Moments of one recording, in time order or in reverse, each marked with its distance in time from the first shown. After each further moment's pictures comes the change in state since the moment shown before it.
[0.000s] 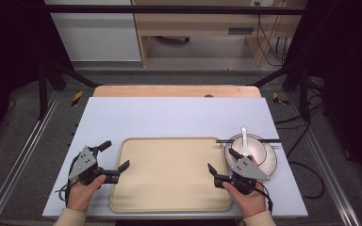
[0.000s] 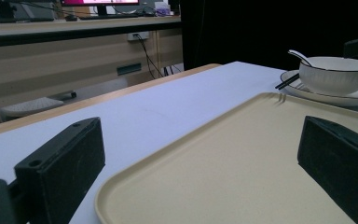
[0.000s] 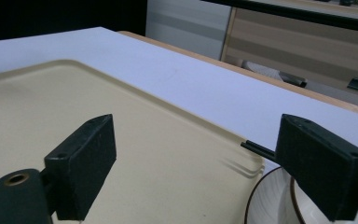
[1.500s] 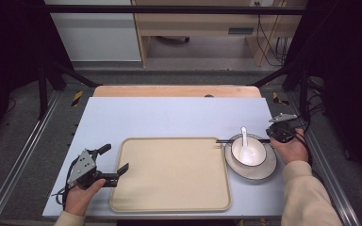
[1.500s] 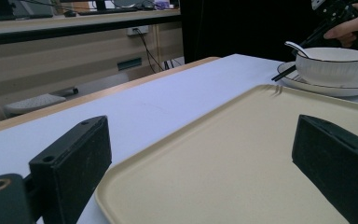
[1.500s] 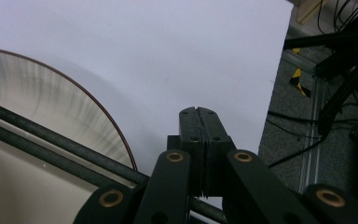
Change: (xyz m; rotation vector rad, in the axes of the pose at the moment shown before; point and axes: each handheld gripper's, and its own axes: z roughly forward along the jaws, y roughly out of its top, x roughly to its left) left arm -0.008 0.003 -0.009 0.028 0.002 0.022; right arm -0.213 -0.010 0.043 0.614 -0.227 0.001
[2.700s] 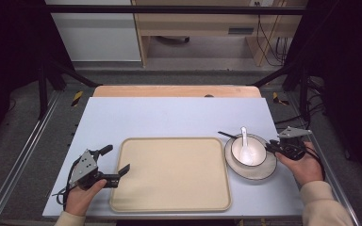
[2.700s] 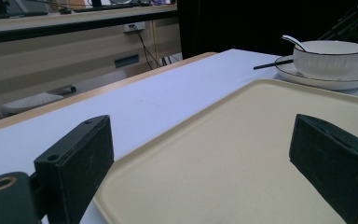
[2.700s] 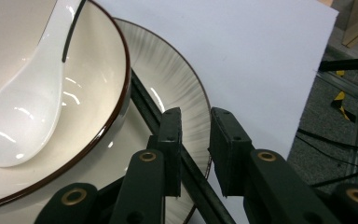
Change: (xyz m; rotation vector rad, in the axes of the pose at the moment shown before) left arm -0.002 -0.001 0.002 0.015 -0.010 0.016; right arm 0.011 -0.037 -0.046 -0.090 0.169 -0.051
